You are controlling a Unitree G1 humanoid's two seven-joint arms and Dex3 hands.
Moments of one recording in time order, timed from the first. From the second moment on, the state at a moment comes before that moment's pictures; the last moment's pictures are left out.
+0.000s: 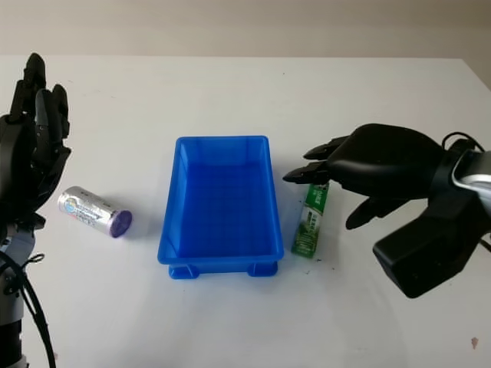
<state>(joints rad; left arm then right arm) -0.26 0.33 0.32 -0.25 -0.25 0.25 -0.13 -0.45 -1.02 0.08 0.11 -0.48 -0.71 0.59</state>
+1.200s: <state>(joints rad) -0.23 0.33 0.33 -0.23 -0.25 0.24 -0.15 -0.73 -0.96 0.33 0.72 -1.14 -0.81 -0.47</state>
